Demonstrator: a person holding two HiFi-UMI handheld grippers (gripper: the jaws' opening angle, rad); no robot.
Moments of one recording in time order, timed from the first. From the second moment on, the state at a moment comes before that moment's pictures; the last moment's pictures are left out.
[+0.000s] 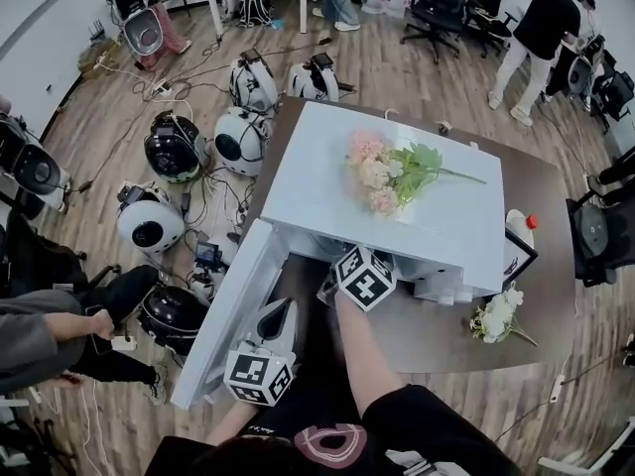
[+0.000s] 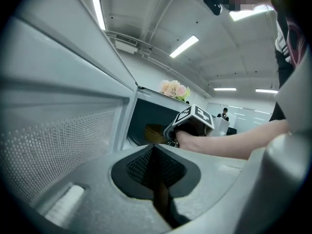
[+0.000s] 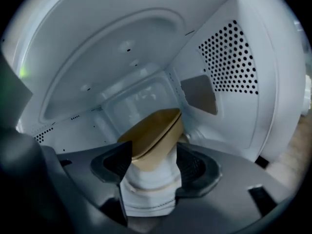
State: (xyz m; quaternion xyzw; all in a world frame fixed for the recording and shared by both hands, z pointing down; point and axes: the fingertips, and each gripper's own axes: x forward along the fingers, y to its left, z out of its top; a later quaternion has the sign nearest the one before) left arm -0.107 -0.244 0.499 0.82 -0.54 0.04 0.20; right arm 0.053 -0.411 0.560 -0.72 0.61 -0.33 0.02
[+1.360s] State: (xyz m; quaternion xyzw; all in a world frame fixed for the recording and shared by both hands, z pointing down) left arm -0.104 -0.251 0.495 0.82 -0.54 0.03 0.20; right arm 0.083 -0.387 0.560 -0.71 0.63 -0.30 -0.06
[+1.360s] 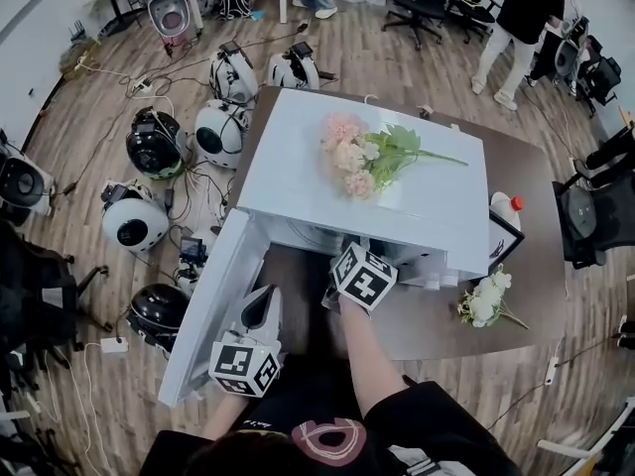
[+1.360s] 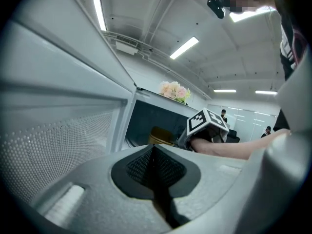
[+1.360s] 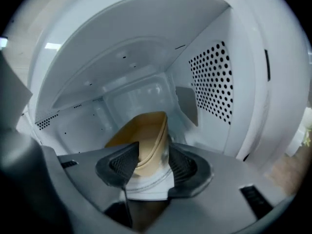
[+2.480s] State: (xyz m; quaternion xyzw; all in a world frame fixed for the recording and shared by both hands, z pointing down) left arm -0.085 -0.251 0.486 0.83 -0.53 0.05 0.17; right arm 0.085 -0.395 0.575 -0.69 0.63 -0.34 -0.09
